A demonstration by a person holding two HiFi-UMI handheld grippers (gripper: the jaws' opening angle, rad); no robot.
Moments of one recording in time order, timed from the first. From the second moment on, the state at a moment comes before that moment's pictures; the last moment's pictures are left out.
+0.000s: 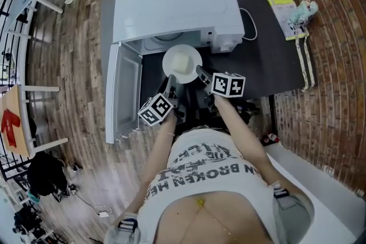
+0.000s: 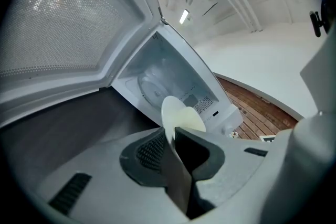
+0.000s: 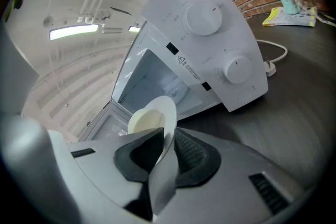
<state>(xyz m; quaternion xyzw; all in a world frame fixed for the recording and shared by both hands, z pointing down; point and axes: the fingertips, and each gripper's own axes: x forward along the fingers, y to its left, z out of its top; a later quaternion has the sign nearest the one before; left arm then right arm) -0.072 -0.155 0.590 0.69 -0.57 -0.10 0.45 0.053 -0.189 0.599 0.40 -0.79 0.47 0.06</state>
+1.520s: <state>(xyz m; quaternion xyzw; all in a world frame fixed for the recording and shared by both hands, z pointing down) -0.114 -0.103 0.596 0.66 -0.57 -0.12 0.47 0.010 -0.143 0.597 0.39 -0.79 0.47 0.05</state>
